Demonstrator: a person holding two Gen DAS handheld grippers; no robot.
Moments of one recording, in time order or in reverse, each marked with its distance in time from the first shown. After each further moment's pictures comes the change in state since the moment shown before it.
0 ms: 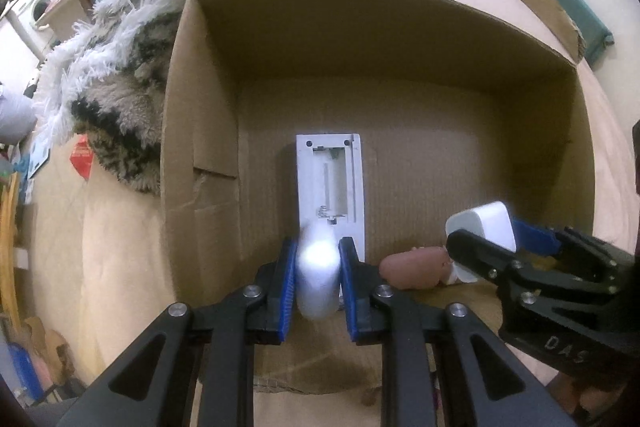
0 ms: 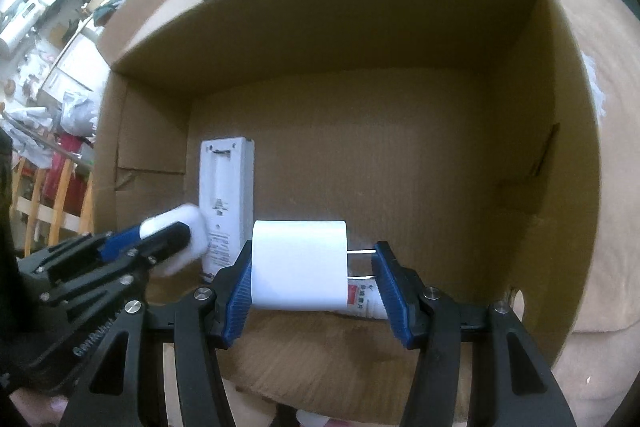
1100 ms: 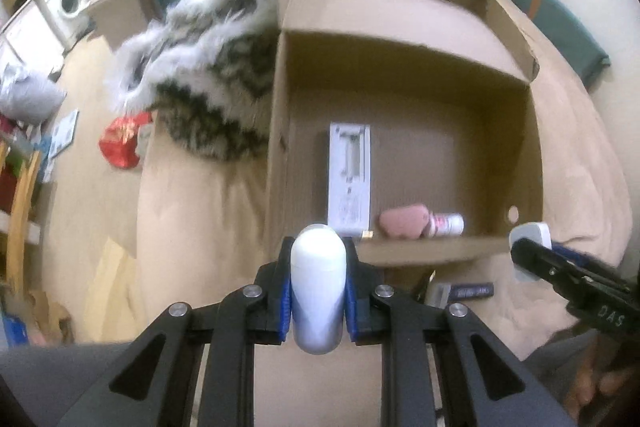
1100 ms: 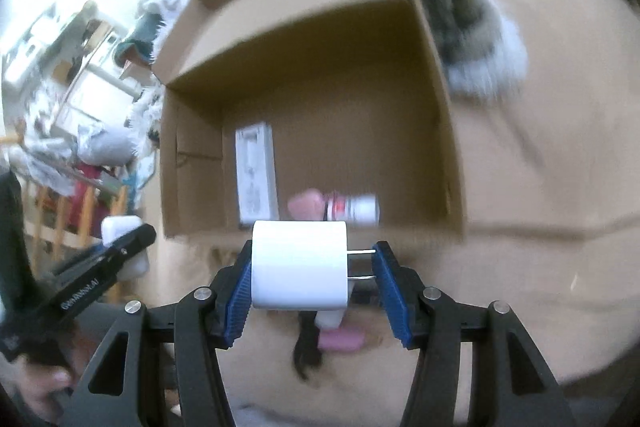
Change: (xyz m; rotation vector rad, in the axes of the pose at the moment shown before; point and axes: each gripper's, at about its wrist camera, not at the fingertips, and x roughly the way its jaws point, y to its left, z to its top) left arm -0.102 0.011 -0.042 -0.067 -0.063 0.035; right arm -0.090 -0.010 -0.051 0.081 -0.069 0.044
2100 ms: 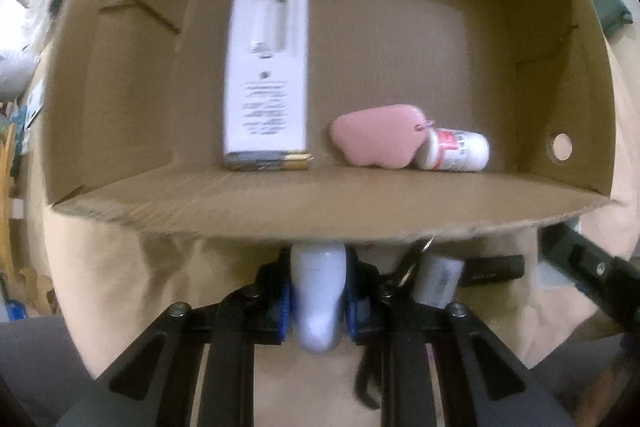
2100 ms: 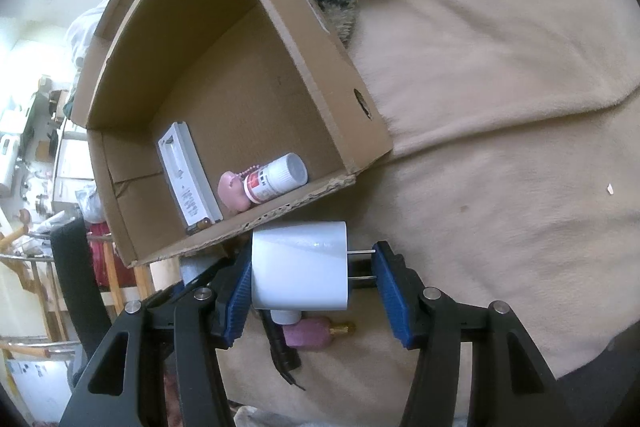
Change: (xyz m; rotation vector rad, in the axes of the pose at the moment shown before) left arm 0.128 -0.066 -0.040 0.014 0.271 -0.006; right arm 0.049 -0.084 -0.035 0.366 0.116 0.080
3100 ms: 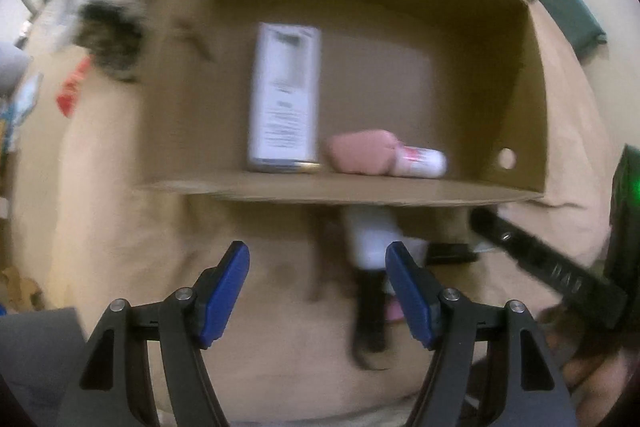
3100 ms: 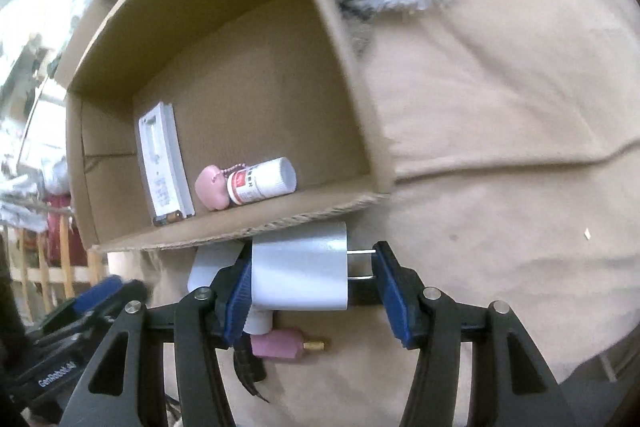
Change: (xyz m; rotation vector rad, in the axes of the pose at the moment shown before) left arm -0.052 0.020 -0.011 -0.003 -0.036 -0.121; right arm 0.007 0.022 -0.016 -0.138 -0.045 -0.156
